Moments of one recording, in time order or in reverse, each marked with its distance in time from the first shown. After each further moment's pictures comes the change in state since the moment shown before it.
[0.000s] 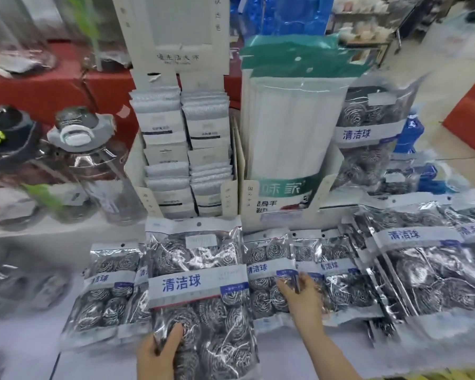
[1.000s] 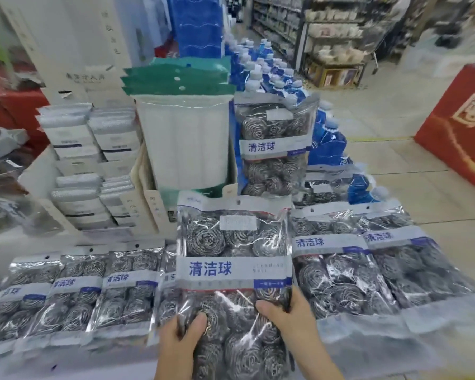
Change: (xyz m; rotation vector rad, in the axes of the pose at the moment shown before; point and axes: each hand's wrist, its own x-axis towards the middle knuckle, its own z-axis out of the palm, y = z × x) left_hand -0.126 -0.001 0.173 -0.128 -0.231 0.016; right_hand -0.015 -0.008 -0.202 0.247 -0.293 -0.156
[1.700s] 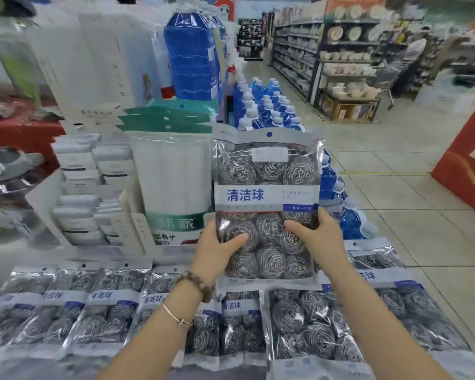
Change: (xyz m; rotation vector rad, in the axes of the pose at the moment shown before) left_hand 0.027 0.127 0.148 0.285 -0.284 0.417; right_hand 0.102 -0.130 -0.115 -0.255 0.180 -0.456
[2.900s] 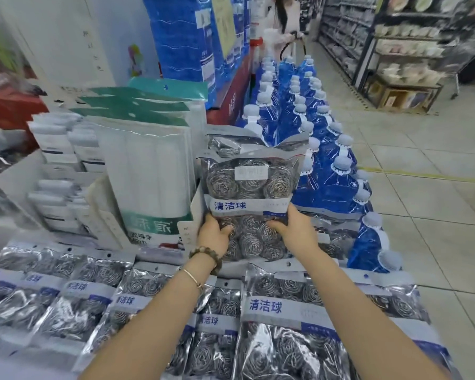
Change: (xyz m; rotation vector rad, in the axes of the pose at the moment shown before) left_hand 0.130 -0.057 0.068 0.429 0.266 -0.224; right_hand 0.147 0.088 0.043 -0.400 -0.287 -0.095
